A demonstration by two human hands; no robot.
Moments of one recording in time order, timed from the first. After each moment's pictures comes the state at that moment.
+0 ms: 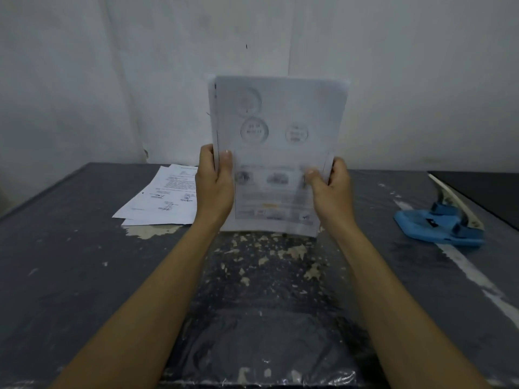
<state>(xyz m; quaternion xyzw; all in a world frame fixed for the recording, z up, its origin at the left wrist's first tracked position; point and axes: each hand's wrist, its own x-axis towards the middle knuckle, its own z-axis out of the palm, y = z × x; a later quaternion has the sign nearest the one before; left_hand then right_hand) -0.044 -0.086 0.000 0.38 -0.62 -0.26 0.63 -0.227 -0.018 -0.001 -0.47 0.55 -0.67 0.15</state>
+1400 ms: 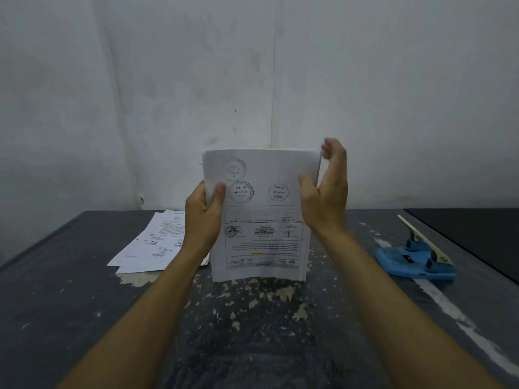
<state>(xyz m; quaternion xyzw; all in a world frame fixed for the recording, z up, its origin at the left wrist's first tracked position) -0.037 -0.082 0.041 0.35 -0.62 -0.30 0.64 -0.227 -0.006 0.083 -0.52 0.52 -0.67 -0.10</state>
